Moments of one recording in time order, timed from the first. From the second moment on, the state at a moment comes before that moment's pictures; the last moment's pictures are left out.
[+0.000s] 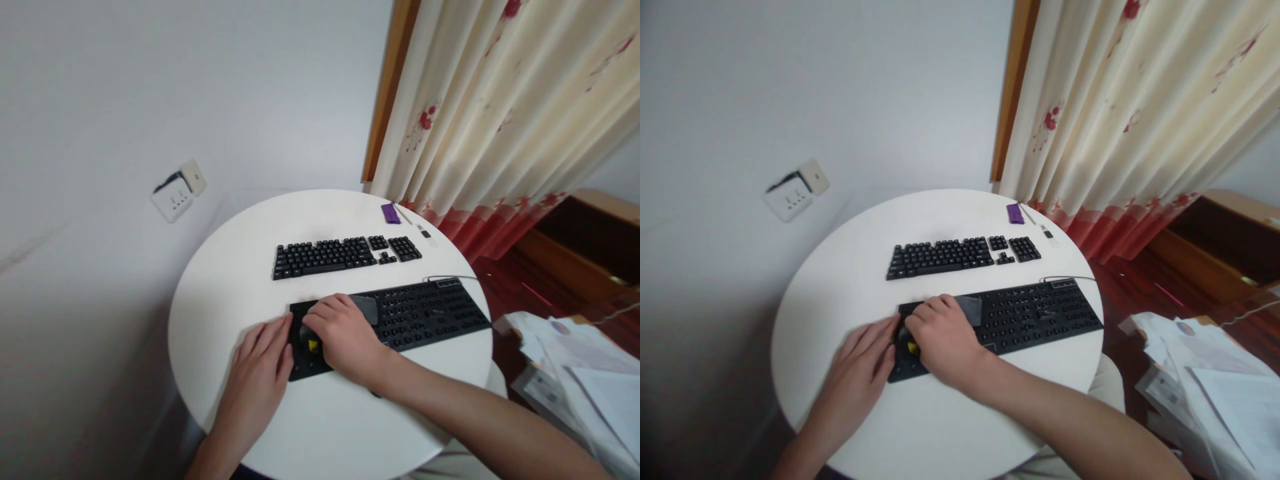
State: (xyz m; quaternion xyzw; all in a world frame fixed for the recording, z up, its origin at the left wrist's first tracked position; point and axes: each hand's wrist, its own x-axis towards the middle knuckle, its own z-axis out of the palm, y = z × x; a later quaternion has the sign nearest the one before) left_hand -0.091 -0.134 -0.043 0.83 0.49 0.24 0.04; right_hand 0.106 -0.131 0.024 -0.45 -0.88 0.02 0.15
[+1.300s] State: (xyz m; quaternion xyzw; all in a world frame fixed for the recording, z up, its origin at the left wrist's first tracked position) left_hand -0.096 -0.123 -0.054 0.84 0.47 0.26 0.01; right_hand 0.370 -0.207 -0.001 -0.77 -0.61 -0.16 0.10
